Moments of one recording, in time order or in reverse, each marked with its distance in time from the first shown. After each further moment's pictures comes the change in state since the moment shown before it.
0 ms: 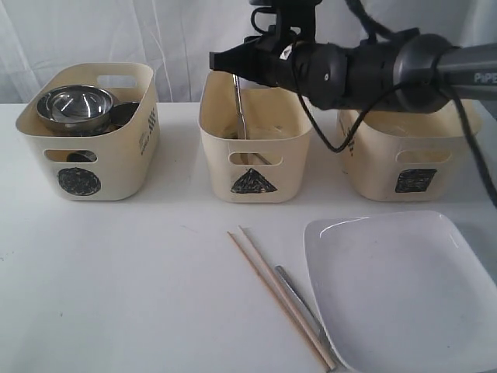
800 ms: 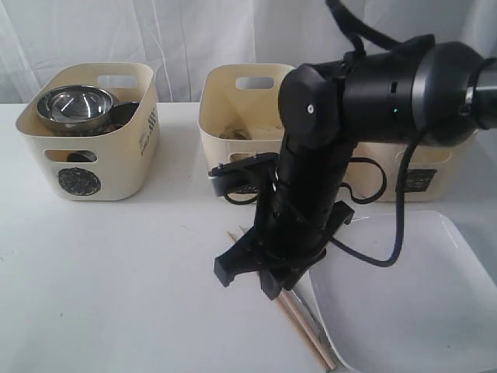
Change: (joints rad) left arm 0.000 0.000 0.000 0.000 0.000 0.000; right arm 0.192 -0.171 0.178 -0.116 1.237 0.109
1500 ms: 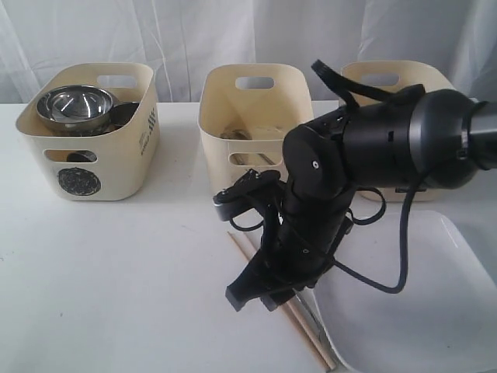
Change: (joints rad) left arm 0.000 0.000 0.000 0.000 0.000 0.000; right arm 0.023 0.000 0.144 -0.096 -0.237 -0.019
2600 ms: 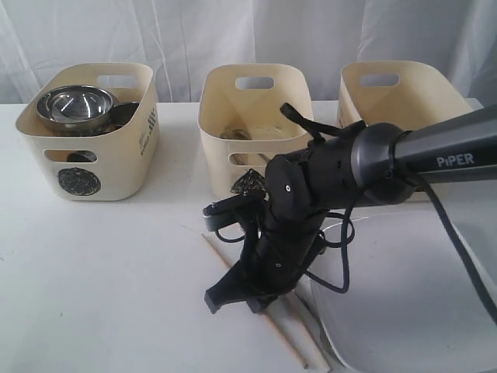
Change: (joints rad) left arm 0.000 0.000 0.000 0.000 0.000 0.000; right arm 0.000 0.181 -0.015 0.107 -0.151 -0.028
